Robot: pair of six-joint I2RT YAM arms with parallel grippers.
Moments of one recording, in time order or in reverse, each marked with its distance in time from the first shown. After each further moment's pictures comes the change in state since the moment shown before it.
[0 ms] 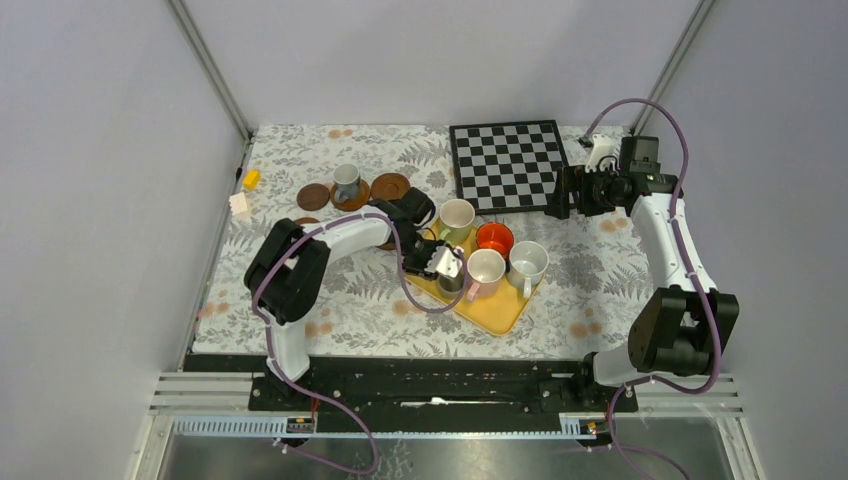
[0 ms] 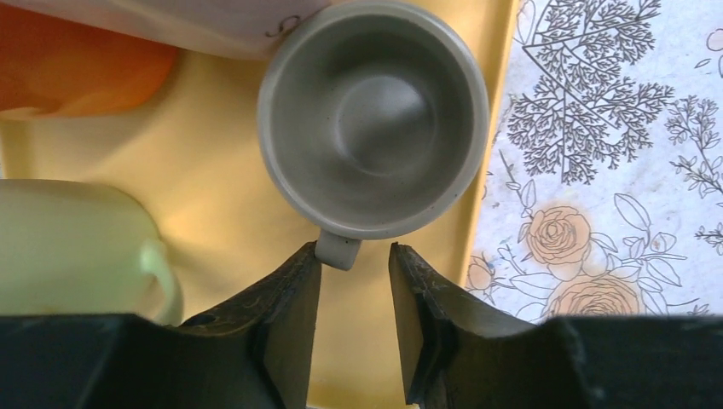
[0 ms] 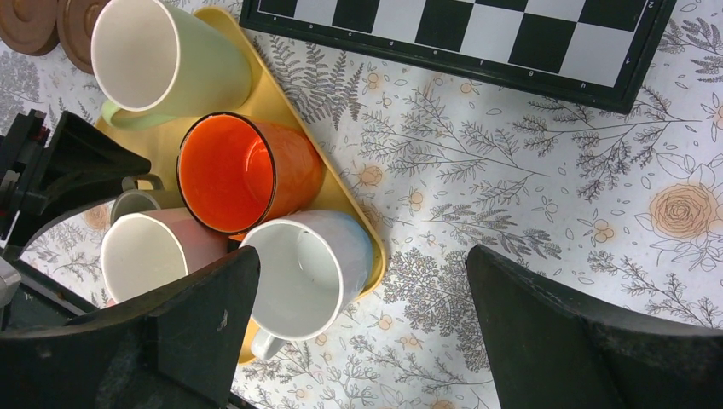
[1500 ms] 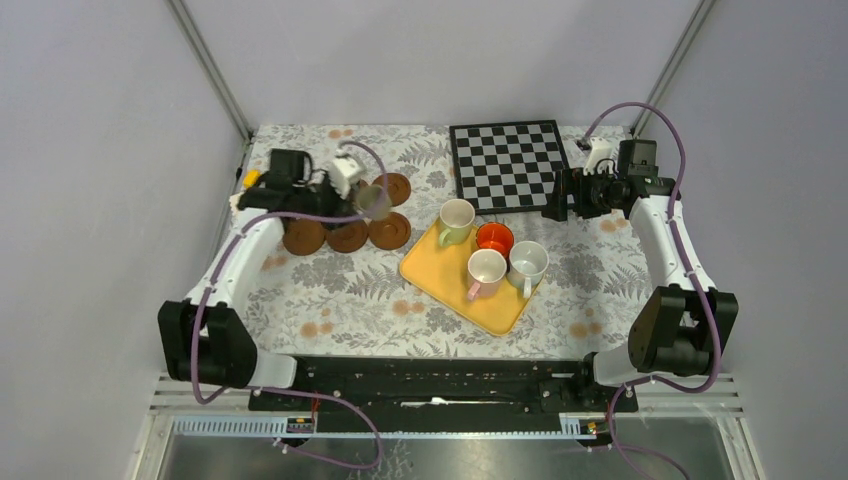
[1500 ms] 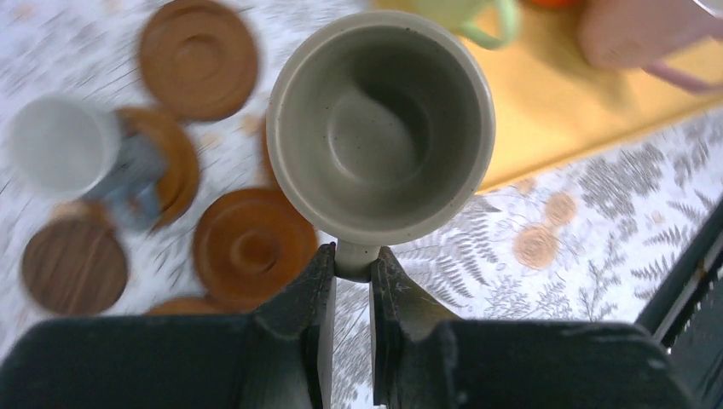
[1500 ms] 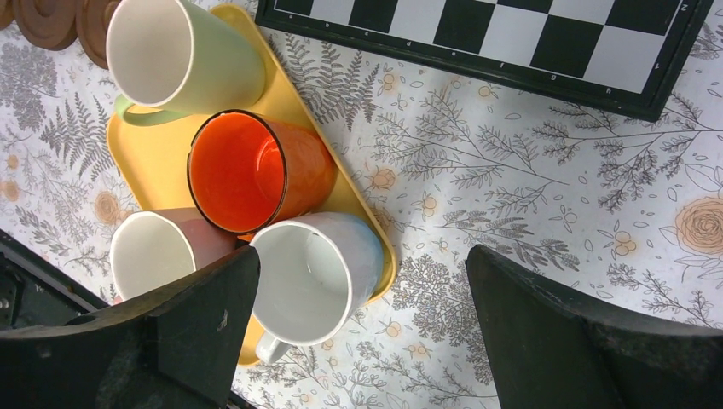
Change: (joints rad) left arm 0.472 -0.504 -0.115 0.024 0.021 -0.764; right arm 0.000 -0.001 -0.037 0.036 -0.037 0.000
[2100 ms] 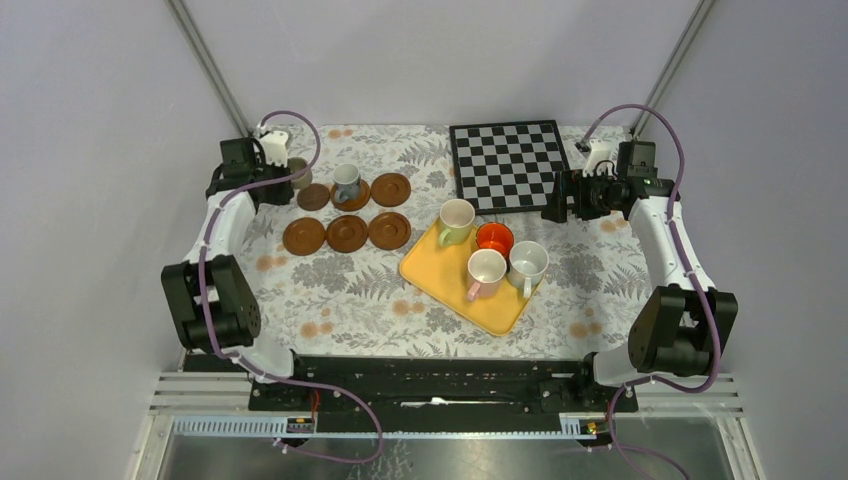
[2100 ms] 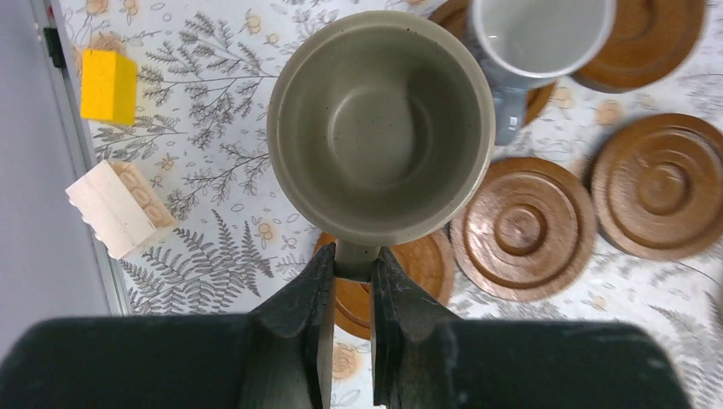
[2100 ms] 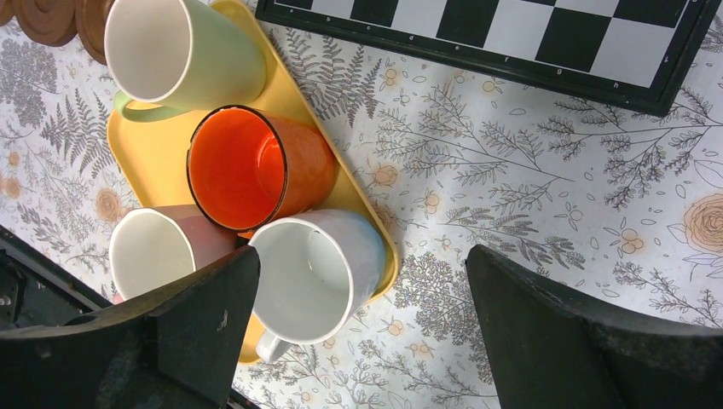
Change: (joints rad) left arm 0.368 0.163 0.081 0.207 -0.330 -0.304; right arm 0.000 -0.001 -0.011 0.003 -0.008 0.000
